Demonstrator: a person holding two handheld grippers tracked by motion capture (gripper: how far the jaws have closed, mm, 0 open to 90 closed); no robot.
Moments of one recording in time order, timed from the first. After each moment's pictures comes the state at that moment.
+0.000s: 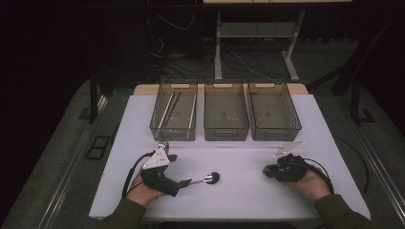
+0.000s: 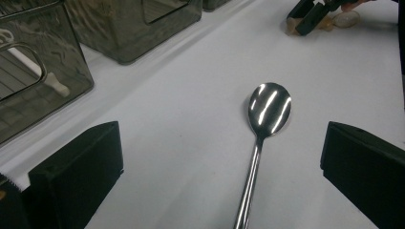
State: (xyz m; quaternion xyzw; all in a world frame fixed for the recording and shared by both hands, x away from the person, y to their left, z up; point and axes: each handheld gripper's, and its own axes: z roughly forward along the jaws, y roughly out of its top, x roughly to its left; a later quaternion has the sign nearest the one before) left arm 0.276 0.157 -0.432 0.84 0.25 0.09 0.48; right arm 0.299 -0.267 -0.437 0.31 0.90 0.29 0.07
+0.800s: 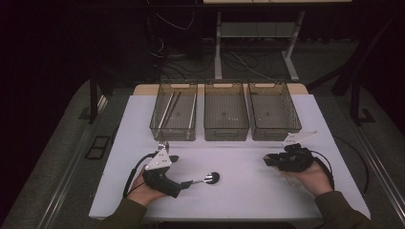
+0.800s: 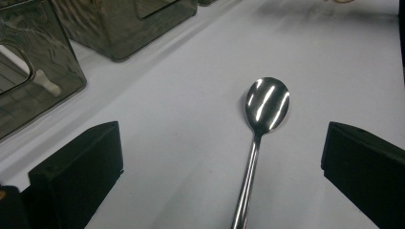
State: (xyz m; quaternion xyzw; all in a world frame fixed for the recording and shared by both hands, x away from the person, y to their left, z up) left arm 0.275 0.153 -0.434 0.84 0.24 0.09 0.47; right arm 0.311 -0.277 -0.413 0.35 0.85 0.38 0.06
